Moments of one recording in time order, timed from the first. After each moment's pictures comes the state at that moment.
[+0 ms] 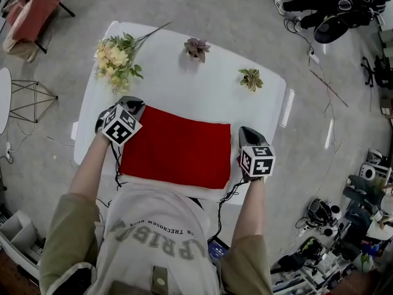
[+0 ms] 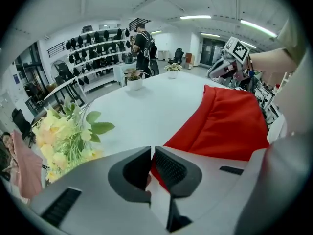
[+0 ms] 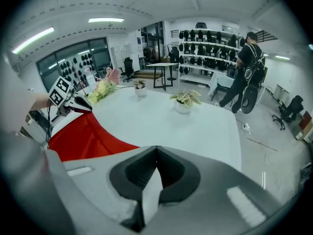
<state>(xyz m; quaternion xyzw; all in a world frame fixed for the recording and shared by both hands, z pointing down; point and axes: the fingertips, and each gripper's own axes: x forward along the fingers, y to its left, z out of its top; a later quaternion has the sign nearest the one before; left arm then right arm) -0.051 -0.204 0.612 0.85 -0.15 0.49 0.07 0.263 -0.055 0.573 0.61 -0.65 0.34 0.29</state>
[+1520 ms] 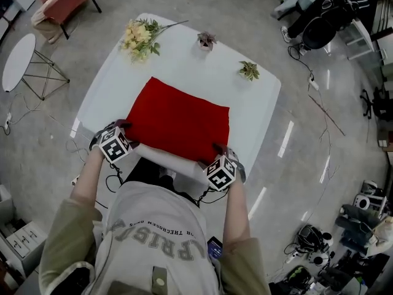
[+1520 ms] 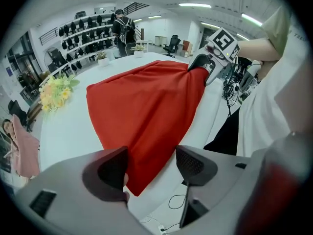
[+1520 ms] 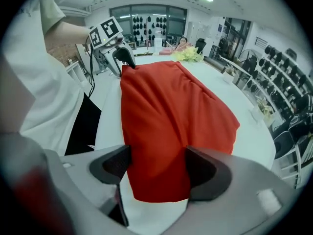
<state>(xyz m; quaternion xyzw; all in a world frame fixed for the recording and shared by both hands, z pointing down) -0.135 0.034 0.622 0.81 -0.12 0.56 0.11 0.118 0.118 0.619 0.32 -0.78 0.20 0.50</state>
